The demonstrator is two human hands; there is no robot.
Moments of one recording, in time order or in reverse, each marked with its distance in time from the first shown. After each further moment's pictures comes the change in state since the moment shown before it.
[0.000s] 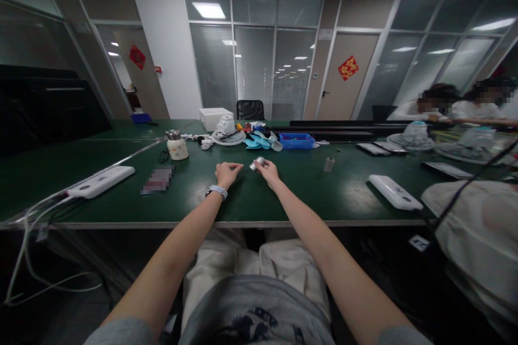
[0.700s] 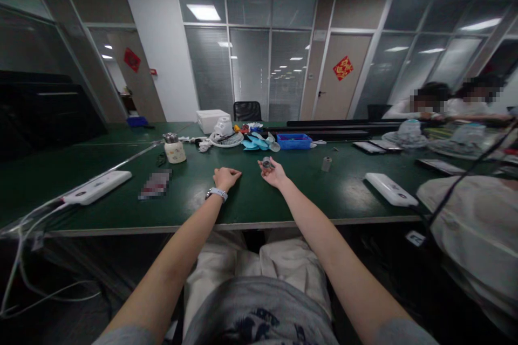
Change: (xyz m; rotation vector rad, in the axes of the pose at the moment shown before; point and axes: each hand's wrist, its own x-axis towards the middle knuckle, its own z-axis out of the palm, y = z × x) left_hand -0.004 -0.001 -0.001 0.261 -0.181 -0.053; right_hand -0.006 -0.028 -0.033 0.607 -0.133 0.416
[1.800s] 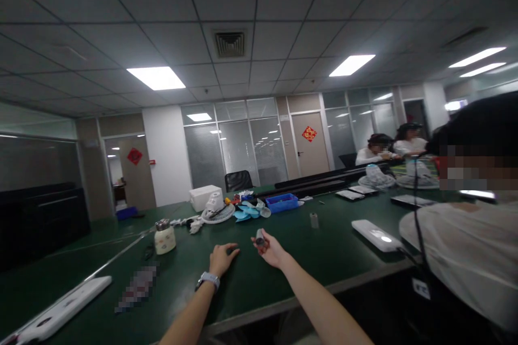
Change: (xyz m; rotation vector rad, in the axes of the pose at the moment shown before) left_hand 0.005 -0.004 0.008 0.073 -0.036 0.326; right_hand -0.030 0.010 -0.015 0.009 -0.065 -0.061
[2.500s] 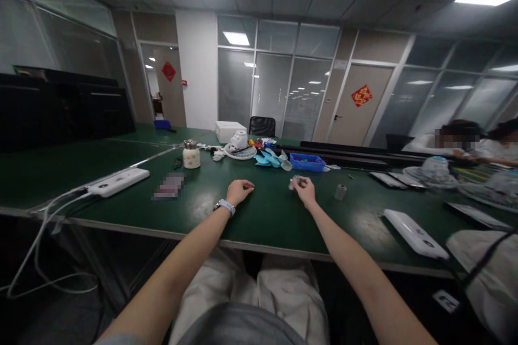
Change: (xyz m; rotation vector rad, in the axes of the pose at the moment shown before) left_hand 0.002 -0.005 0.006 -0.392 0.060 -0.103; right_hand 0.054 -0.048 -0.060 -0.785 0.280 -0.622
